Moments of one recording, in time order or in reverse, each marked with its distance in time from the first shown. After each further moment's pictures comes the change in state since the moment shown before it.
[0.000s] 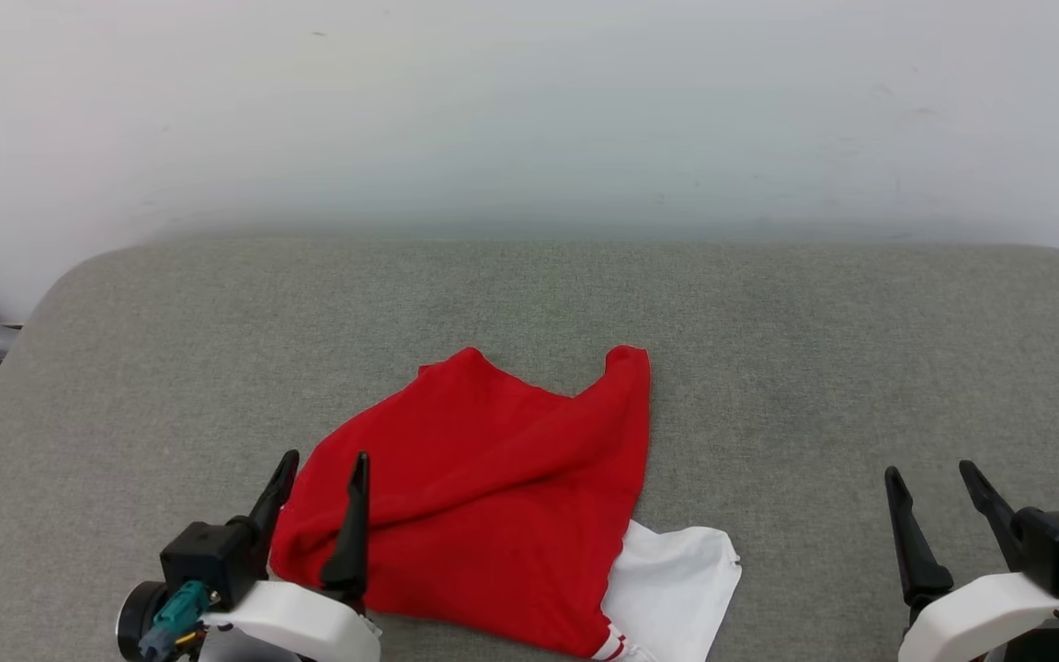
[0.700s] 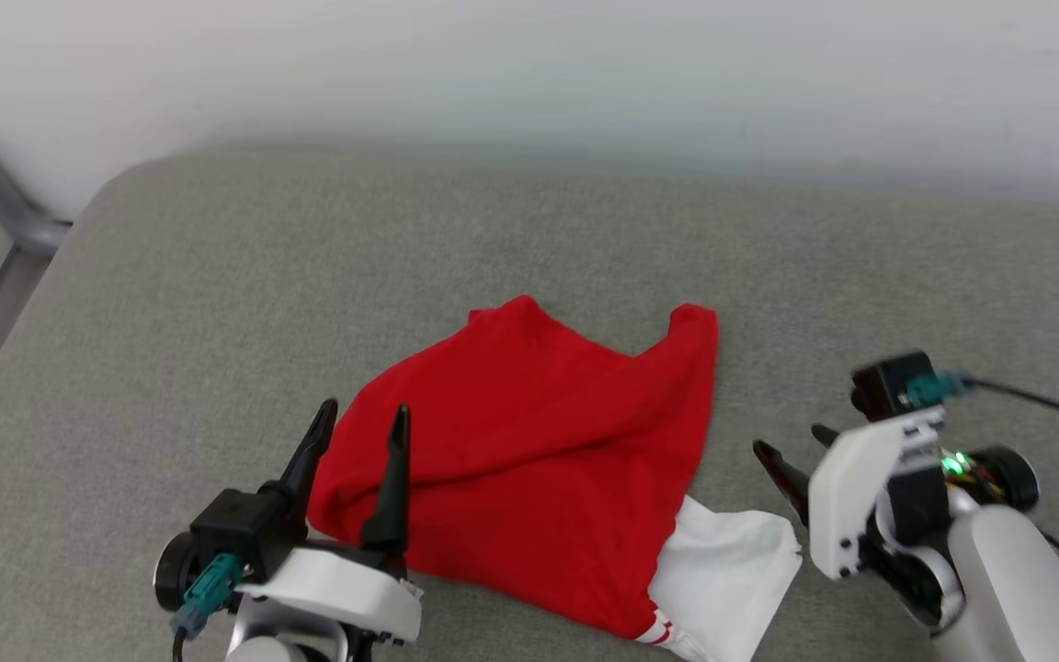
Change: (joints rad) left arm -0.053 -0.057 -0.024 -0.040 0.046 -0.004 -0.025; right arm -0.369 -0.138 0.284 0.332 0.272 0.000 0.439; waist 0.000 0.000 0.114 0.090
